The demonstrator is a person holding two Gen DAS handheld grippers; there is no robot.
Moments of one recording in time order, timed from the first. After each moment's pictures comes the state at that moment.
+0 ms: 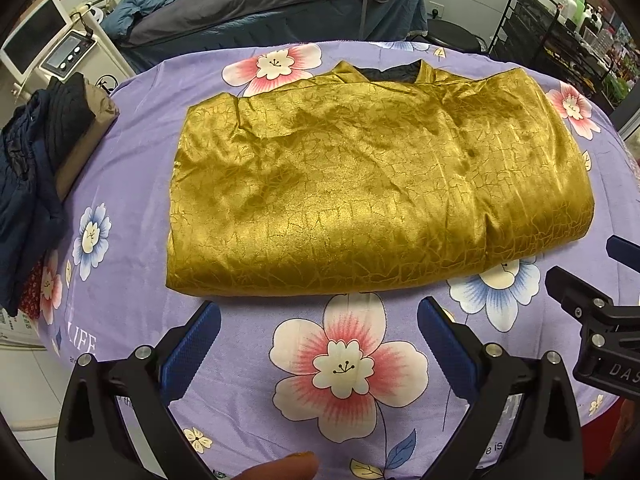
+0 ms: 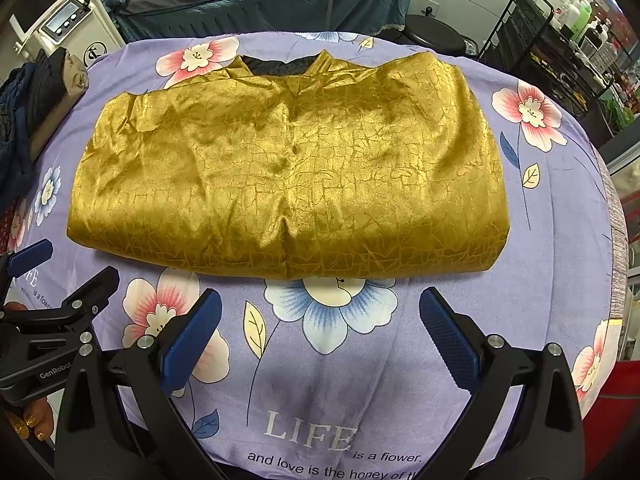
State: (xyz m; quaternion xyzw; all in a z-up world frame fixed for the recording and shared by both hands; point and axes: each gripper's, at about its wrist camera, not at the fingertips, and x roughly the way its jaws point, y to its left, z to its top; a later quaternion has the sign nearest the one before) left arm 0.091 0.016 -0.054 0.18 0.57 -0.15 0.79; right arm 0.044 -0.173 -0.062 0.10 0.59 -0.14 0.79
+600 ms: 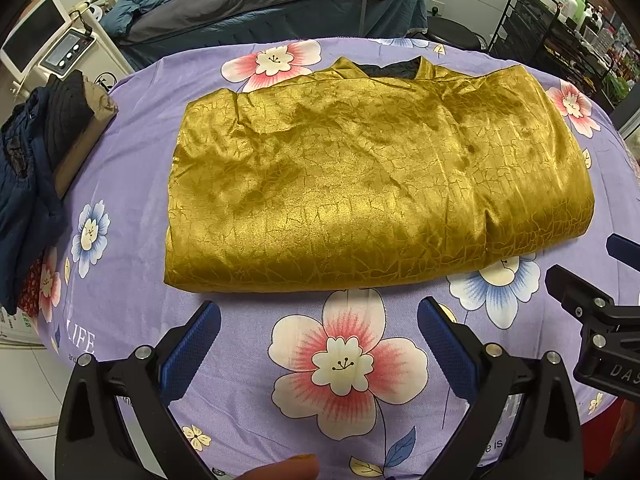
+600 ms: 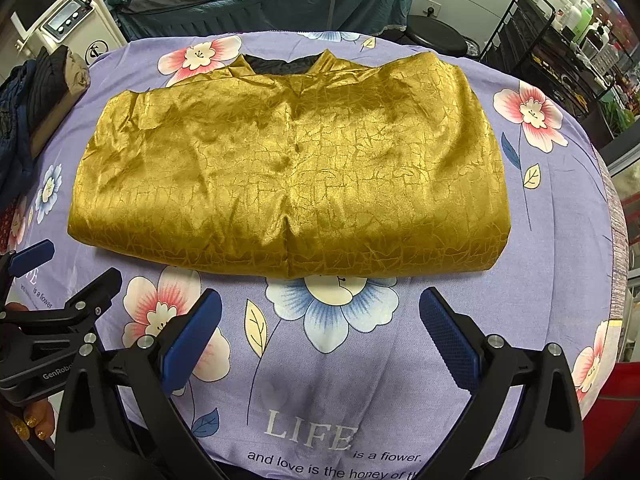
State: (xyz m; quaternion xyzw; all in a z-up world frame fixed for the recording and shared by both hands) left arm 0.090 0.016 -0.055 0.17 0.57 -0.15 0.79; right arm 0.043 -0.171 -0.063 0.09 0.59 -0.14 0.79
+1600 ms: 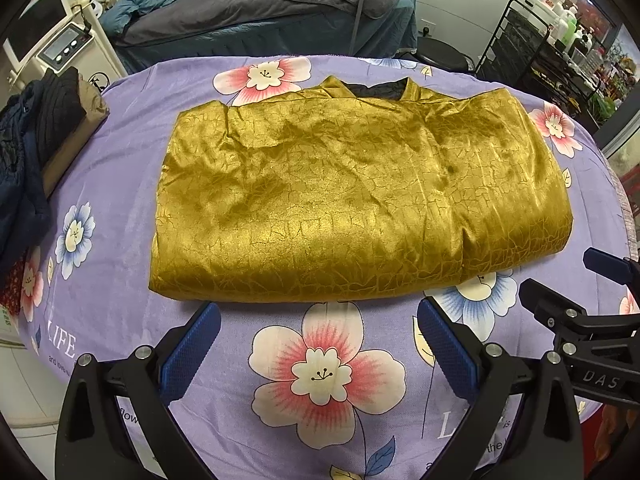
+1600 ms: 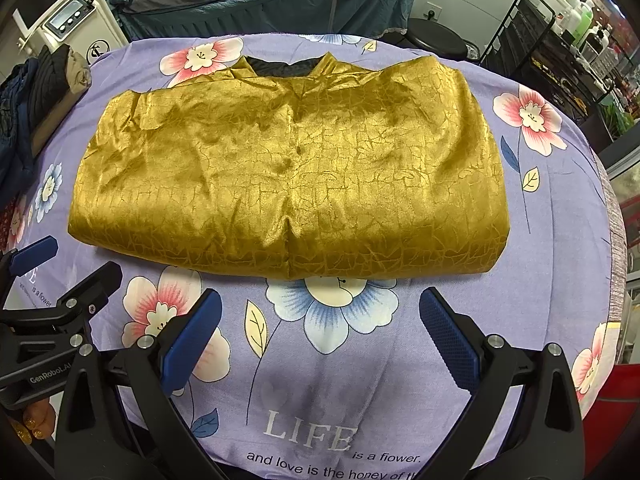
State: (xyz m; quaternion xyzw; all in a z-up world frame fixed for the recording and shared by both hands) left arm 0.088 0.019 -0.047 0.14 0.55 -0.18 0.80; right arm 0.043 -0.170 -0.060 0.09 0.59 -0.14 0.79
